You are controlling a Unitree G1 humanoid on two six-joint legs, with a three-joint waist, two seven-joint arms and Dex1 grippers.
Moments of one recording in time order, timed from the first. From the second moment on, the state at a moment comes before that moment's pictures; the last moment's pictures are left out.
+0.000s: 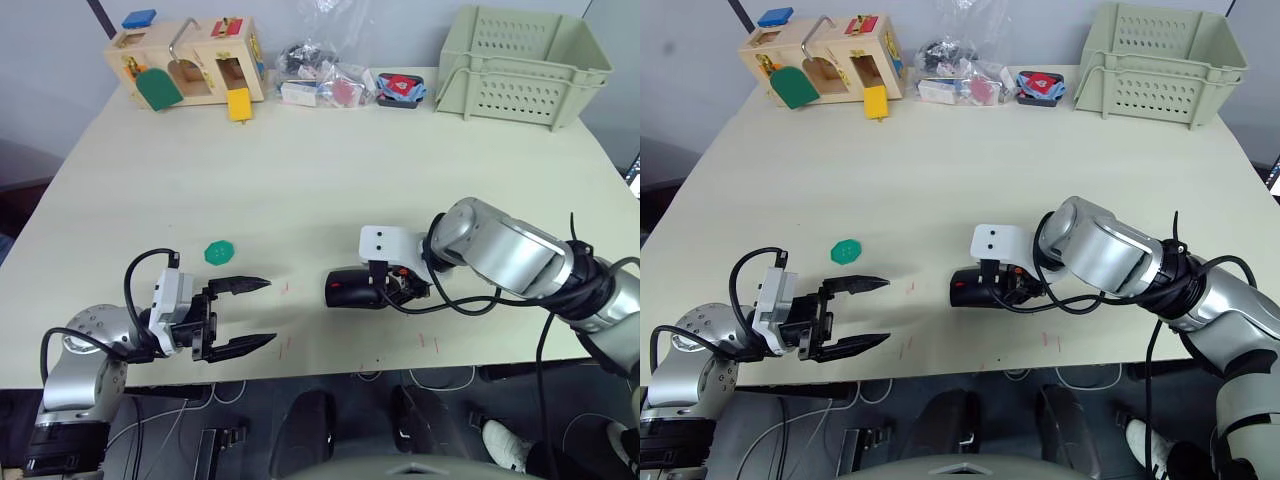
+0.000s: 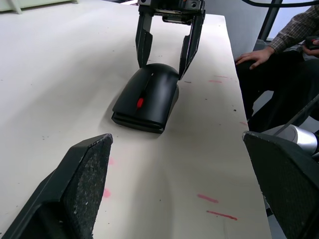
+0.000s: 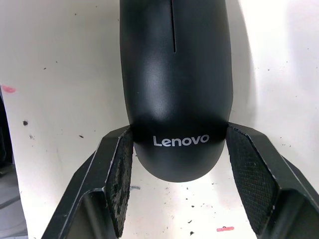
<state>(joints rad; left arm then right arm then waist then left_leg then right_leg) 0.05 0.76 0.22 -0.06 -0.57 0.04 -1.46 -1.04 -0.64 0.83 -0.34 0.25 1.28 0.99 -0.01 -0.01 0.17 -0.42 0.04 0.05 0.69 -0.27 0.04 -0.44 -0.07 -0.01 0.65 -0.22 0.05</state>
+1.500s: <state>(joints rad) 0.05 0.75 0.21 -0.06 -0.57 0.04 -1.46 -1.08 -0.64 0.86 -0.34 0.27 1.33 0.98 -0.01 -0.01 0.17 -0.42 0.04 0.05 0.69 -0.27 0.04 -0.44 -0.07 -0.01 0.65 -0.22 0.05</state>
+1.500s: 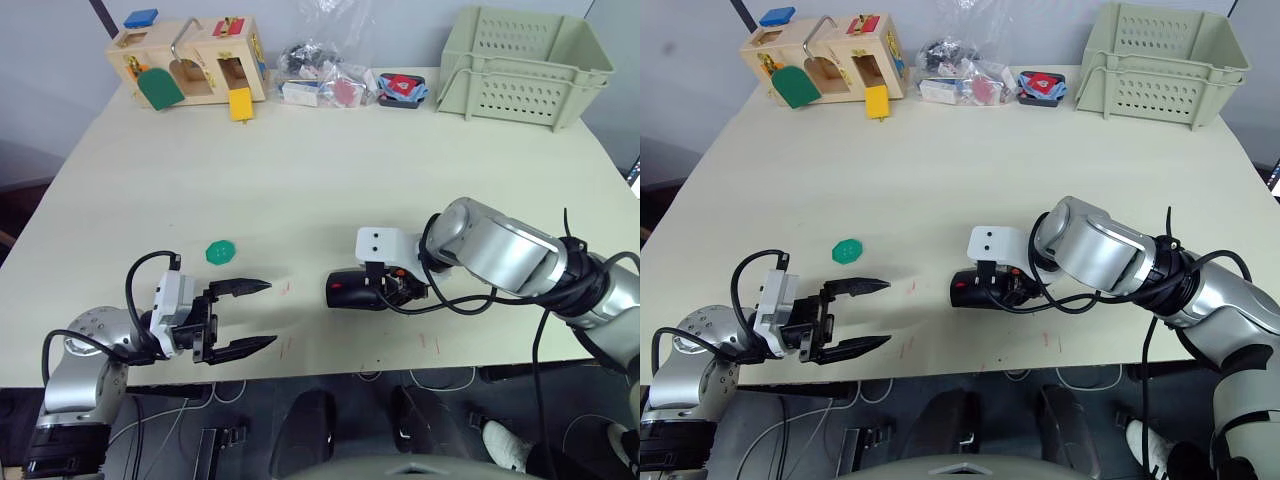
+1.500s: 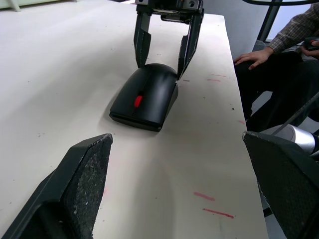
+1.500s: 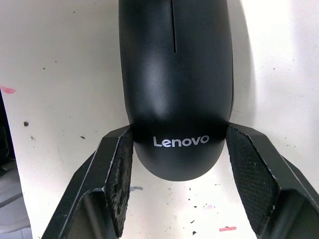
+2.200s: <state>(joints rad) 0.04 0.75 0.20 -0.06 -0.55 0.04 -1.46 -1.08 -0.64 0.86 -0.34 0.28 1.33 0.97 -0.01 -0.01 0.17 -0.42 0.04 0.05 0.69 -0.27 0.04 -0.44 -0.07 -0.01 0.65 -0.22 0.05</state>
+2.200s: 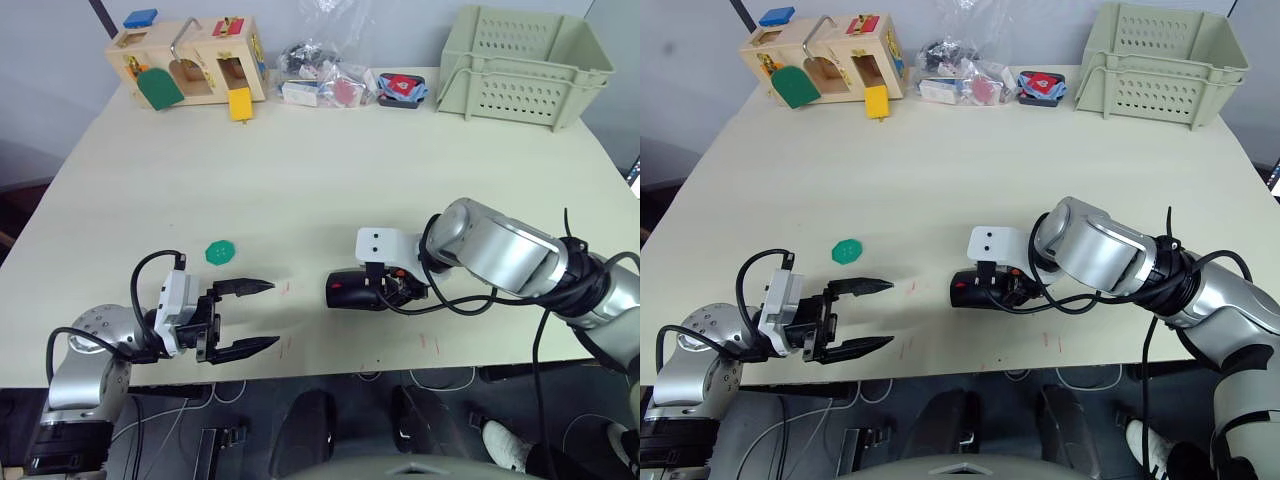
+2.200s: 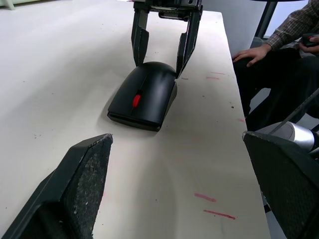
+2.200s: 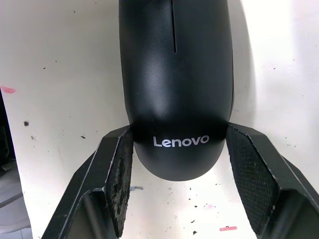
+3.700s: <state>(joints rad) 0.02 0.75 0.20 -0.05 -0.55 0.04 -1.46 -1.07 -0.69 0.85 -0.35 0.31 1.28 0.98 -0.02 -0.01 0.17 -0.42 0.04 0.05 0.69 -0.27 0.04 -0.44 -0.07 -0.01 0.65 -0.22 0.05</state>
